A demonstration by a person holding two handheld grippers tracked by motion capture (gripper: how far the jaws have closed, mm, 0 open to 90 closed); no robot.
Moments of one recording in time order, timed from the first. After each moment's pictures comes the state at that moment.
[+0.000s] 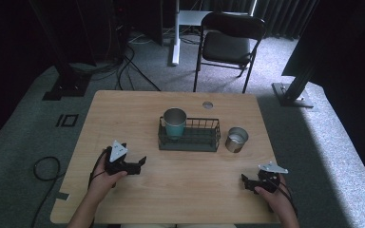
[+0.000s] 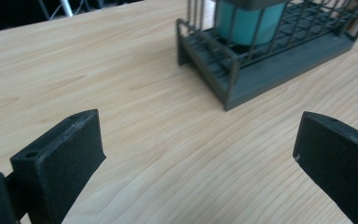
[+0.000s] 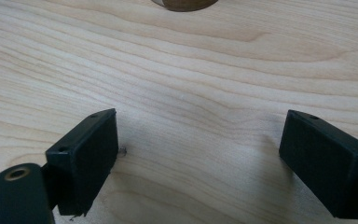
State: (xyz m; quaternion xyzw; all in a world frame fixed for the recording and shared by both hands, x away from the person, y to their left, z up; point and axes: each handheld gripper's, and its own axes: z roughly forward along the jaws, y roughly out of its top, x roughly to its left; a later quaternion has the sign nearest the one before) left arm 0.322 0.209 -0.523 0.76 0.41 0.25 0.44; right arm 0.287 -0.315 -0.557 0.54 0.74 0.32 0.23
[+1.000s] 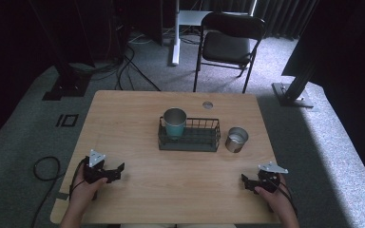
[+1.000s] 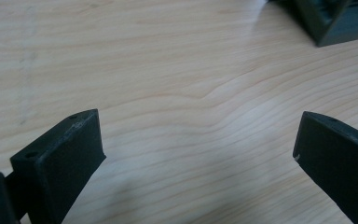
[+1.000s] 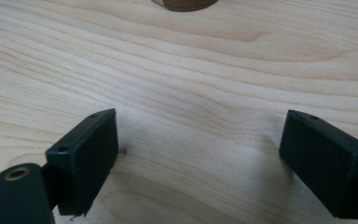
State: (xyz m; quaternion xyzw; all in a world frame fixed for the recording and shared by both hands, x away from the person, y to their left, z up) left arm 0.301 0.271 -0.545 0.73 0.52 0.25 0.38; right arm 0.287 -0.315 -0.557 0.54 0.74 0.32 0.23
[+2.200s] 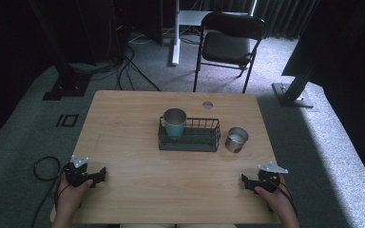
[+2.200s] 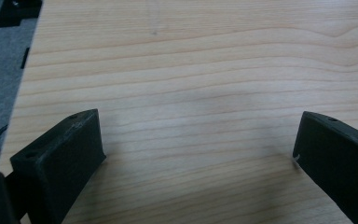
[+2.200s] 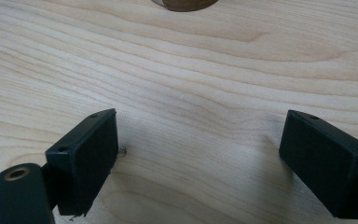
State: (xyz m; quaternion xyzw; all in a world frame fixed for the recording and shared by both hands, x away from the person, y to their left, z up) left arm 0.290 0.316 -0.555 0.69 0.62 0.25 0.27; right arm 0.287 -0.315 -0.557 0.54 0.74 0.32 0.23
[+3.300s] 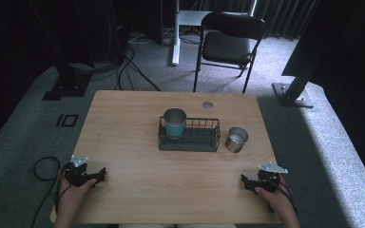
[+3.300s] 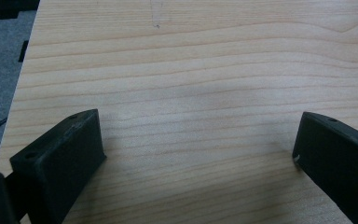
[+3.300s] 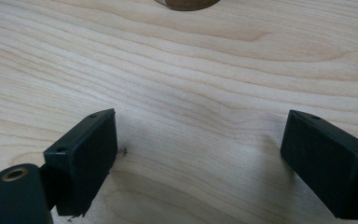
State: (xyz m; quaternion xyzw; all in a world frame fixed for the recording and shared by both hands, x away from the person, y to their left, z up) left arm 0.291 0.317 -0.555 0.69 0.62 0.25 0.28; right arm 0.287 -0.315 -0.557 0.54 0.75 0.32 0.22
